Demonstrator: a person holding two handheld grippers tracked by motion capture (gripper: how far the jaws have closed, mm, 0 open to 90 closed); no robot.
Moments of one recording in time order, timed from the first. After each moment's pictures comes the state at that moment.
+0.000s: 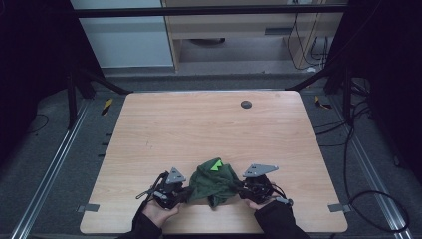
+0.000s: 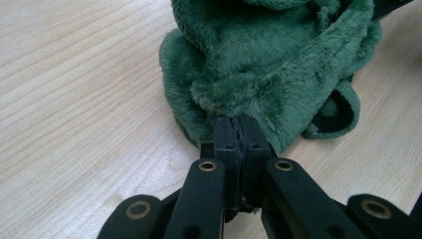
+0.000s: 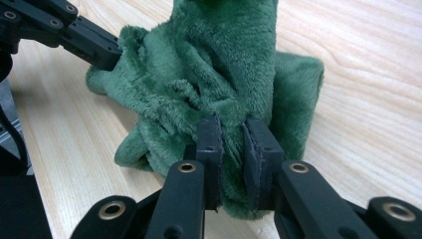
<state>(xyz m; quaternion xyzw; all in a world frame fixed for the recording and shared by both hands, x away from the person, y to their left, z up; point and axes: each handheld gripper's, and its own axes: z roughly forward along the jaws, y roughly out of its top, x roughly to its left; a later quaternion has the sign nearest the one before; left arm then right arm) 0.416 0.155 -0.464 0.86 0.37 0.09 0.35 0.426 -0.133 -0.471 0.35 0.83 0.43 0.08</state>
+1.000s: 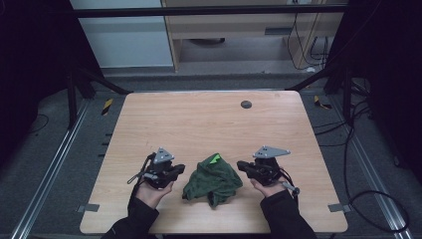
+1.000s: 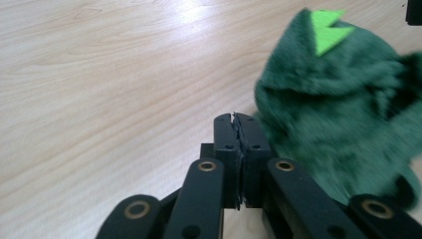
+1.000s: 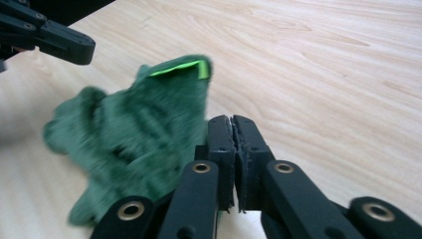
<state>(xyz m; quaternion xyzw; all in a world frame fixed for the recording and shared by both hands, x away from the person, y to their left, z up) 0.463 0.173 -0.437 0.81 0.41 0.15 0.38 0.460 -0.152 -0.442 0.39 0.79 0.46 0.13</state>
